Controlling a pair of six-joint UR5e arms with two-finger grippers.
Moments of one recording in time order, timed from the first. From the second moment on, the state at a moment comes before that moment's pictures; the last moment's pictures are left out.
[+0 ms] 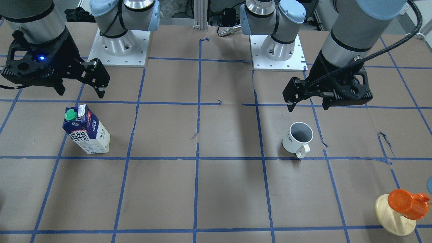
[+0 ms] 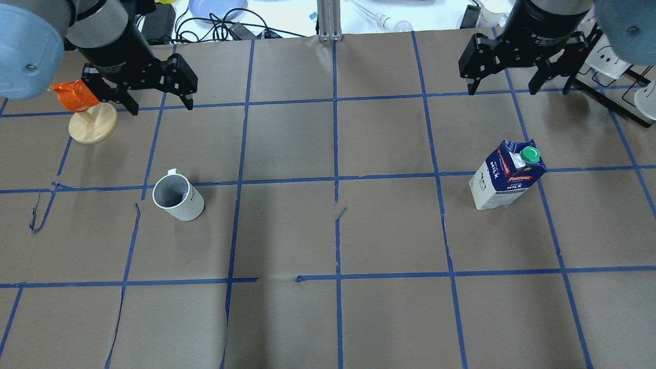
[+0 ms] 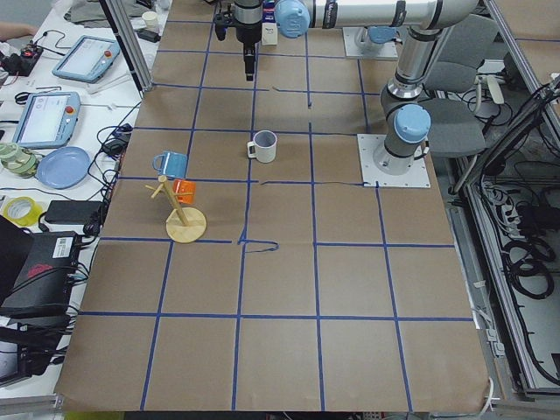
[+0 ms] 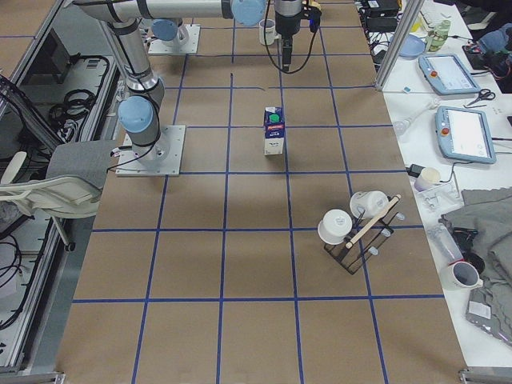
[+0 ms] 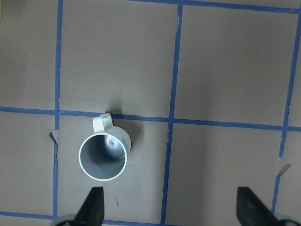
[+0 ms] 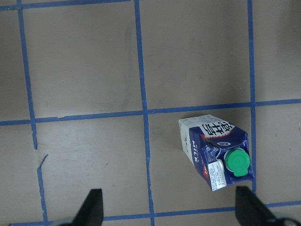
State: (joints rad) left arm -1.47 -1.65 -1.53 -1.50 1.58 0.03; right arm 1.53 -1.53 1.50 -1.59 -1.59 0.02
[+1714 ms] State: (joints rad) left arm -1.25 -1.73 -1.97 -1.12 1.55 0.28; right arm 1.33 -1.46 1.75 -1.75 -1.57 -0.34
